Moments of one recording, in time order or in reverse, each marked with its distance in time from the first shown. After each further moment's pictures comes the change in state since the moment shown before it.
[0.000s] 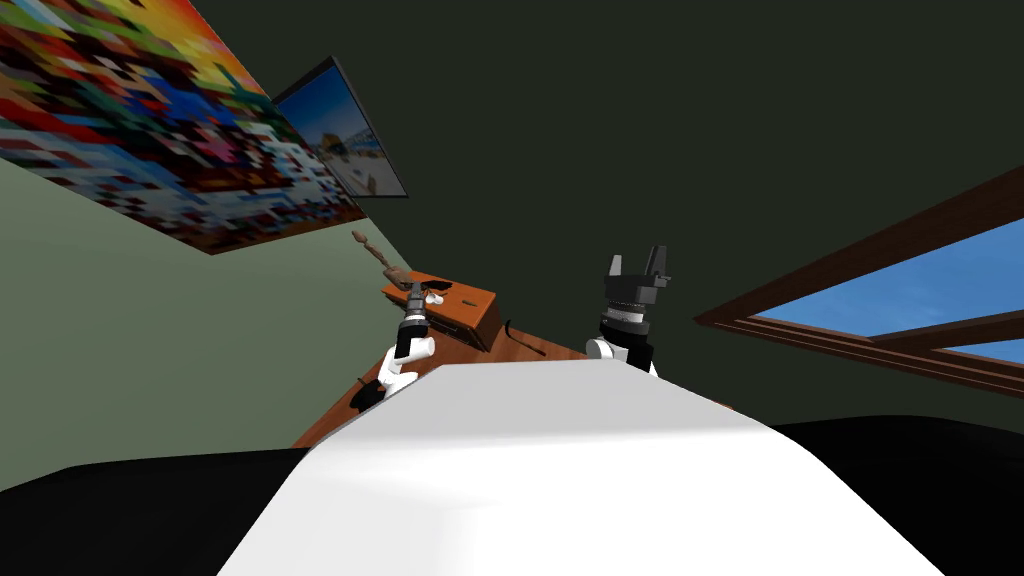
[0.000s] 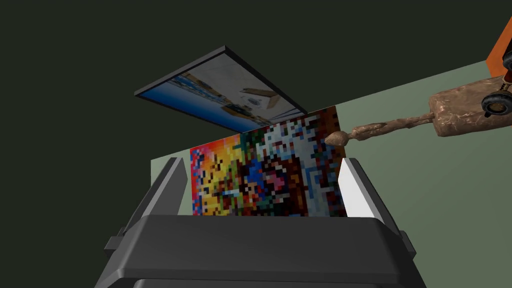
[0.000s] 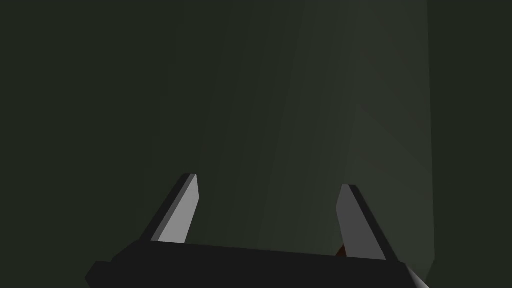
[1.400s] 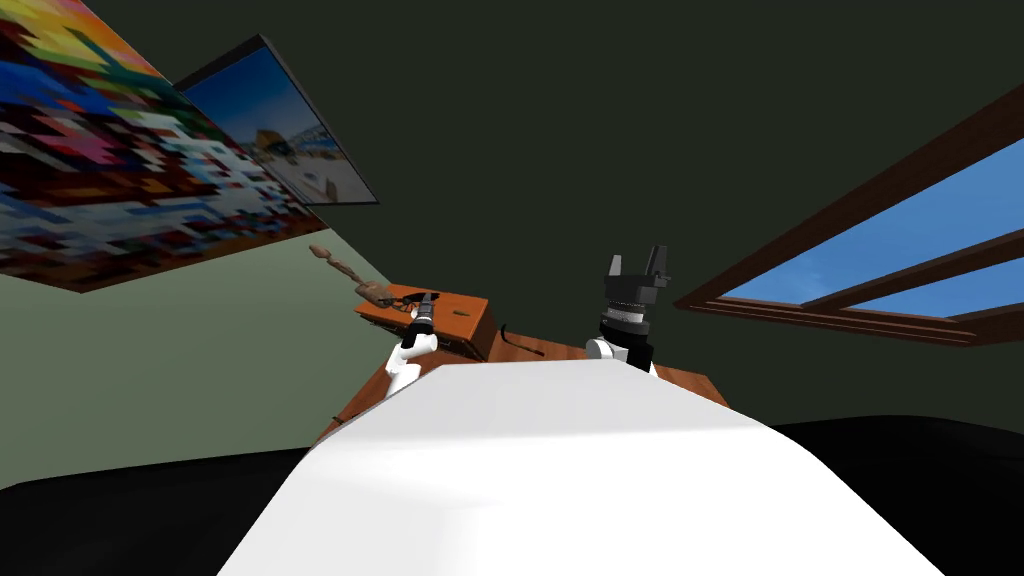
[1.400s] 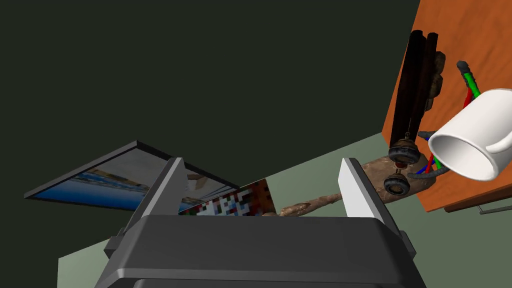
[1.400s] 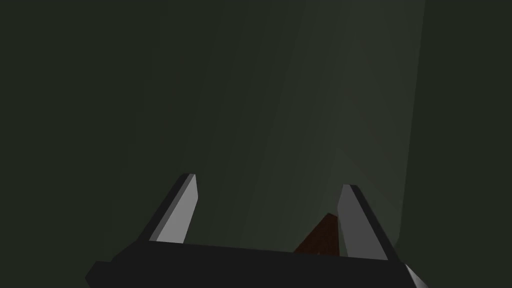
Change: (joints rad) left arm -0.103 0.054 -0.023 0.227 0.063 0.209 -0.001; right arm 0.000 0.000 0.000 0.000 0.000 0.000 0.000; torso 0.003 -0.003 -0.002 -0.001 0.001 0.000
